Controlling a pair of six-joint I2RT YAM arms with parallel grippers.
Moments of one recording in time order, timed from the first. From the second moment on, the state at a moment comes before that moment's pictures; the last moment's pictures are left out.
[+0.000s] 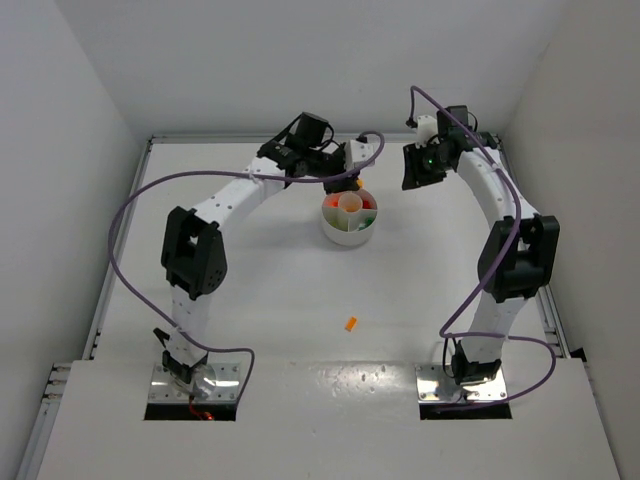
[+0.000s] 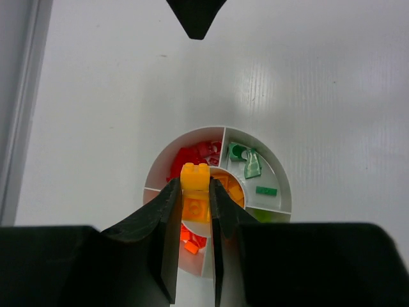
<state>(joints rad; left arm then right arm) -0.55 2.03 1.91 -0.53 0.67 0.70 0.07 1.88 1.67 -0.79 -0.31 -0.18</state>
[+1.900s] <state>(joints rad) -0.14 1.57 1.56 -0.26 0.67 0.06 0.70 1.64 1.13 -0.89 -0.51 -0.78</state>
